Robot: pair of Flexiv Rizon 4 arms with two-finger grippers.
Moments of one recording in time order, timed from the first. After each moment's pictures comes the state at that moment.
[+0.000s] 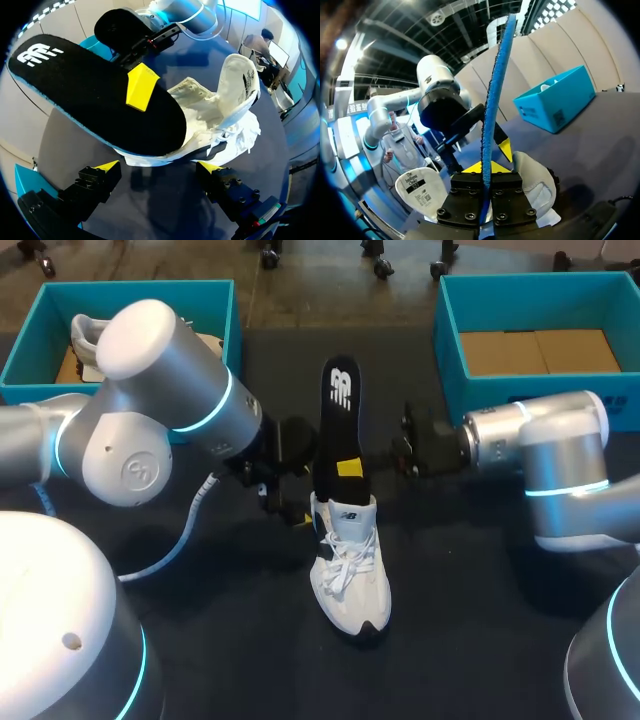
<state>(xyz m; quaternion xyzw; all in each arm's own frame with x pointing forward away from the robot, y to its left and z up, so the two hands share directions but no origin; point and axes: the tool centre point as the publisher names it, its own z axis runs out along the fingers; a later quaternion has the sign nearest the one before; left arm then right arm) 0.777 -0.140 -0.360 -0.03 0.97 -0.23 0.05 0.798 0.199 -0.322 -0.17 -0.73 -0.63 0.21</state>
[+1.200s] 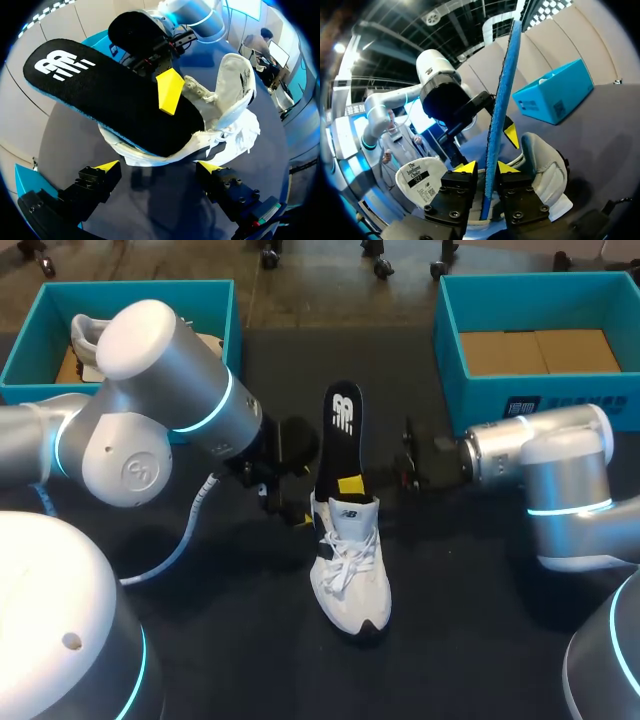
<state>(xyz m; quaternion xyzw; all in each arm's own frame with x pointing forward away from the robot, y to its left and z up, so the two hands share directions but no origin) 0.777 -0.140 -0.360 -0.03 0.97 -0.23 0.05 0.780 0.199 -0.331 -0.19 -0.73 -0.62 0.21</state>
